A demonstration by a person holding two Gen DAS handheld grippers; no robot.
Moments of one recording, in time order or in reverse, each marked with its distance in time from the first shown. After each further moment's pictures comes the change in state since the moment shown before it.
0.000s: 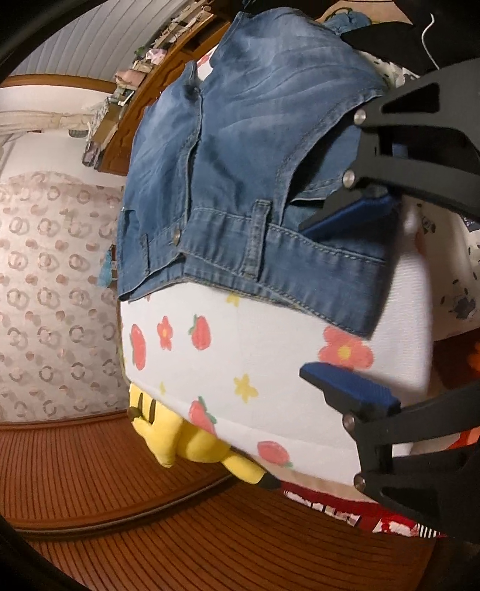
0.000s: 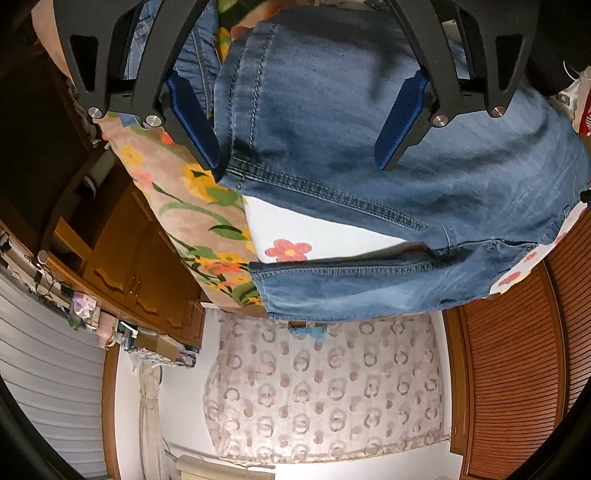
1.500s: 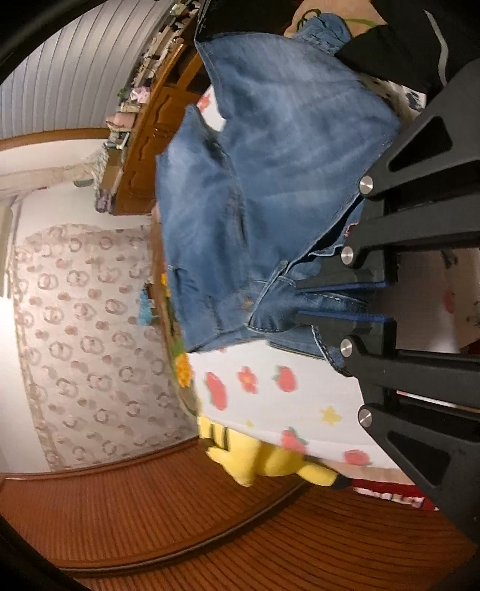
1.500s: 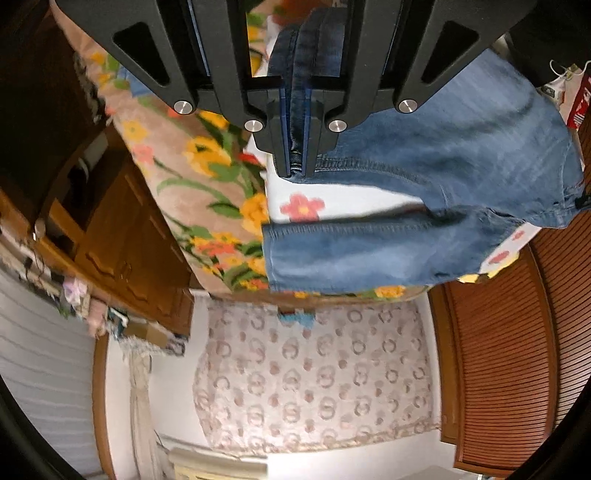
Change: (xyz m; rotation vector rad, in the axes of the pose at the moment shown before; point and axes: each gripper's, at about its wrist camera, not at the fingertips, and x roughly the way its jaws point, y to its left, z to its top) left arm -0.053 -0.057 0.041 0.205 -0.167 -0.045; right arm -0.036 -0.021 0.043 -0.011 -0.060 0.054
